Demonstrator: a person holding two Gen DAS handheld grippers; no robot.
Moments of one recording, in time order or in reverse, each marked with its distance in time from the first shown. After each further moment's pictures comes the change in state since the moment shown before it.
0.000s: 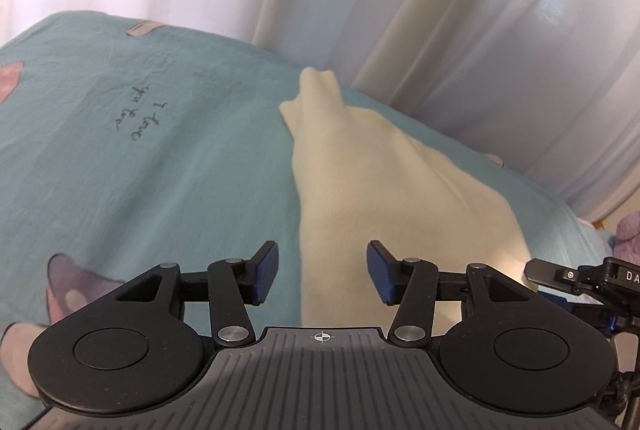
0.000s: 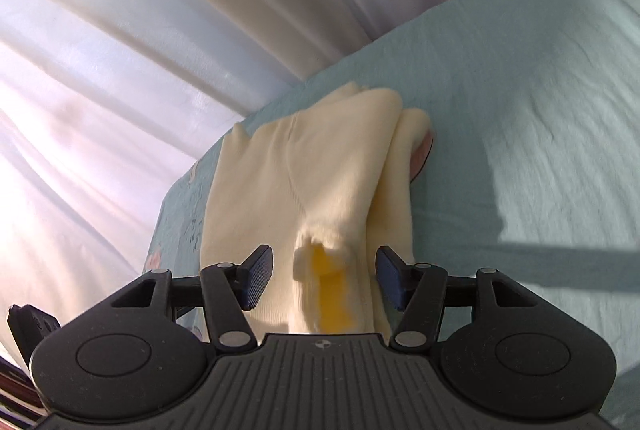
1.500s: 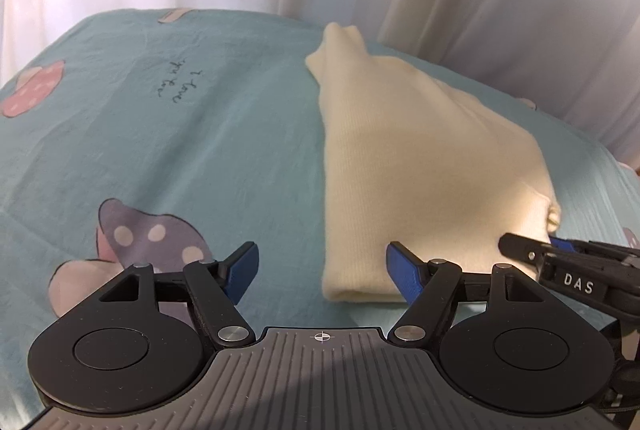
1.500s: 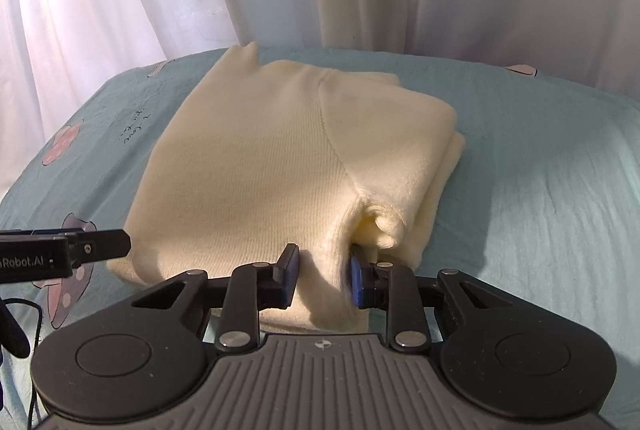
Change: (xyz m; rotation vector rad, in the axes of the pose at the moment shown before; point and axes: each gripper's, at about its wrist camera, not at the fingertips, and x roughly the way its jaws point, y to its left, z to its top) left arm -0.019 -0.012 -0.029 0.073 0.062 0.166; right arm 0.036 0.073 -0.037 -0.495 0.002 -0.338
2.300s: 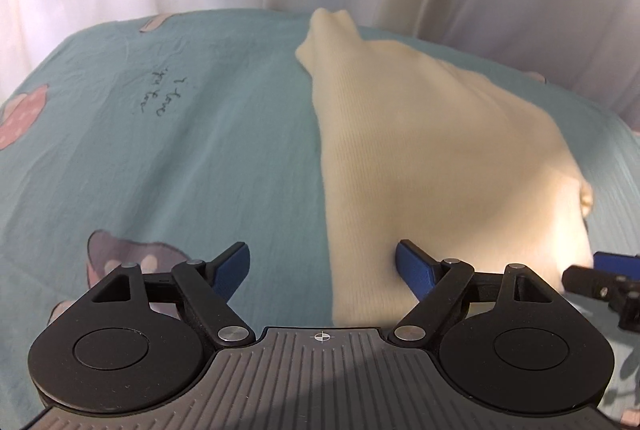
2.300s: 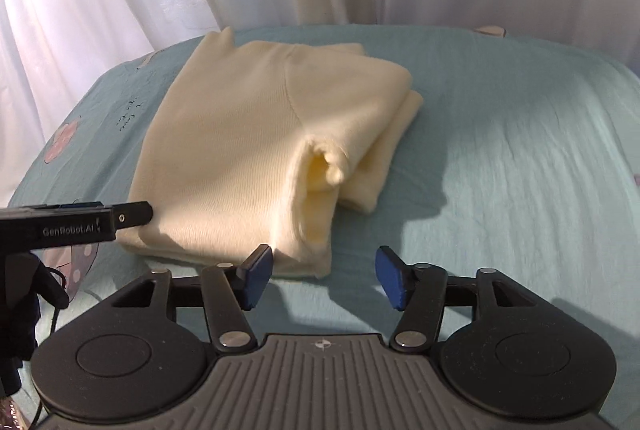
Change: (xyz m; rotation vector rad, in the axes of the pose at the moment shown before) left arm 0.018 -0.002 -0.002 0.114 0.046 0.033; right arm -0.029 -0.029 -0.023 0.099 0.098 -0.002
